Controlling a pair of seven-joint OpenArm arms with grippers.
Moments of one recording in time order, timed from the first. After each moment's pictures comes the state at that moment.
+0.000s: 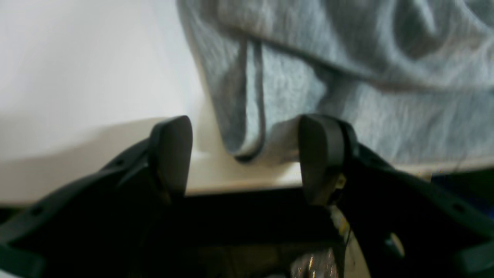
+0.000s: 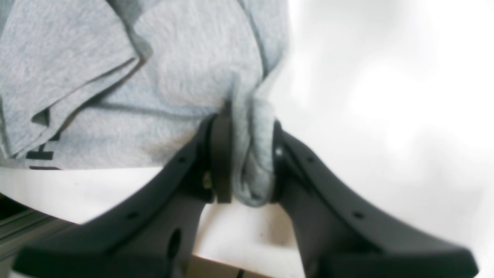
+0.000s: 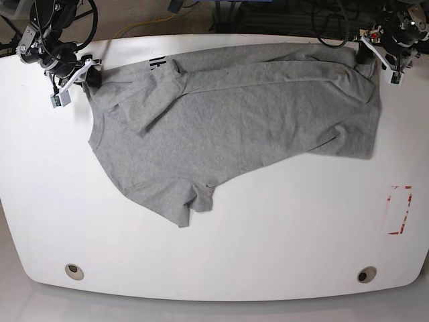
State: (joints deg) left arm 30.2 -12.0 -40.5 98.2 -17.6 -42.8 46.4; right arm -19.0 15.3 37.3 88.2 36.8 40.1 -63.3
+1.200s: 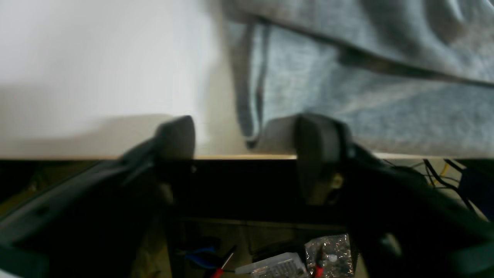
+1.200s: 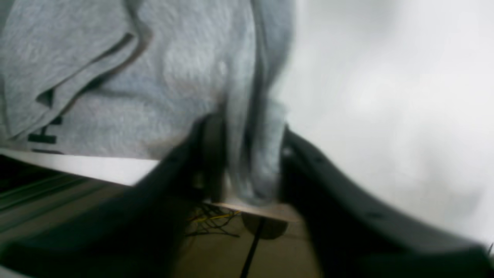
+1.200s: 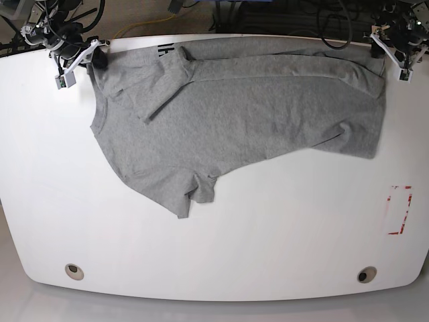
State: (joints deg) left arm 30.5 -12.2 -45.3 99.7 -14.2 -42.8 53.4; right arm -25.6 10.8 40.7 94.2 37.6 41.6 -64.1
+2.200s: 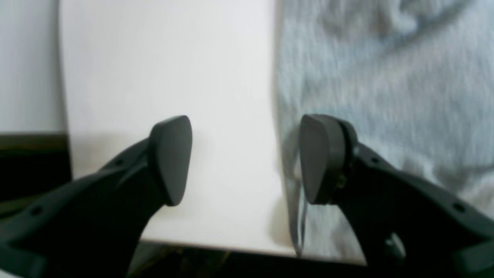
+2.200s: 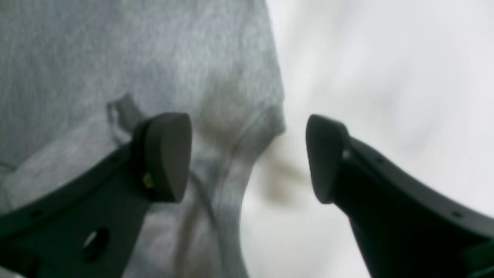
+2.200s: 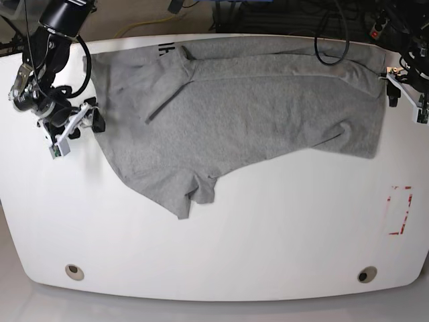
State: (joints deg) left arm 18.0 -14.3 -46.8 109.9 -13.3 -42.9 54.7; right arm -0.8 19.1 30.8 87.7 34.1 41.0 -66.9
